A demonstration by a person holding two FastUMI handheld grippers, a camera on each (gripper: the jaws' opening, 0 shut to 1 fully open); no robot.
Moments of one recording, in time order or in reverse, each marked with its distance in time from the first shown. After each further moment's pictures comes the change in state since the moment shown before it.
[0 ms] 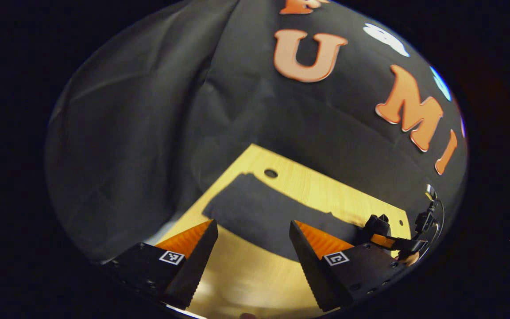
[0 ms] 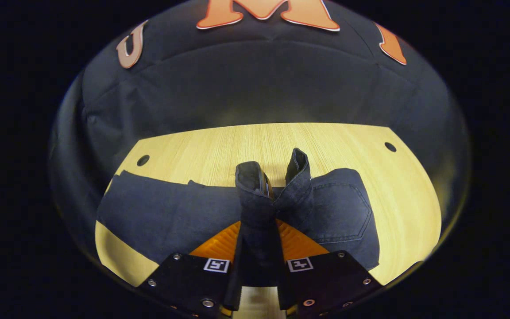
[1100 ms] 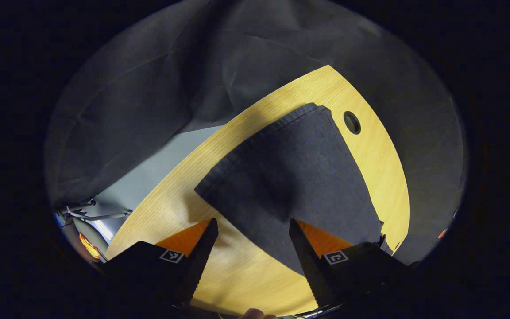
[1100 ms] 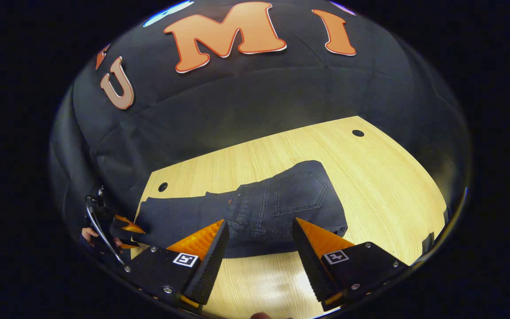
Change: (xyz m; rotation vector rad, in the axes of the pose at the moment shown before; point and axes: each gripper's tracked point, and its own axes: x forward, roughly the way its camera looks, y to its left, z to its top) left arm 0.174 0.061 -0.040 -0.266 0.580 0.228; right arm -0.133 -0.025 -0.003 0.165 -0.122 -0.049
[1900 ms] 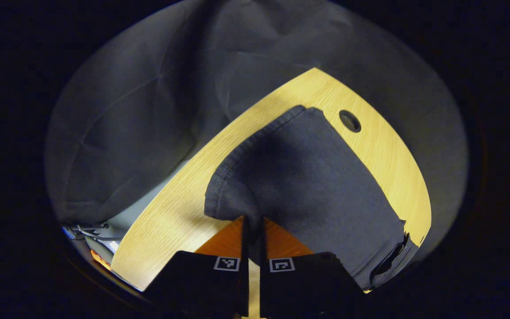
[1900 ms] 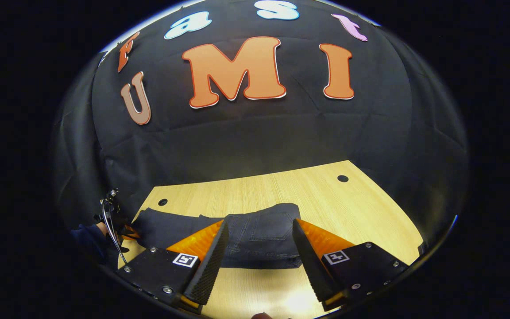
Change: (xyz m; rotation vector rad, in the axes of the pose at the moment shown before) left arm 0.024 -0.016 0.008 0.139 -0.214 0.034; right arm -0.064 -0.047 0.068 -0.156 -0.214 0.005
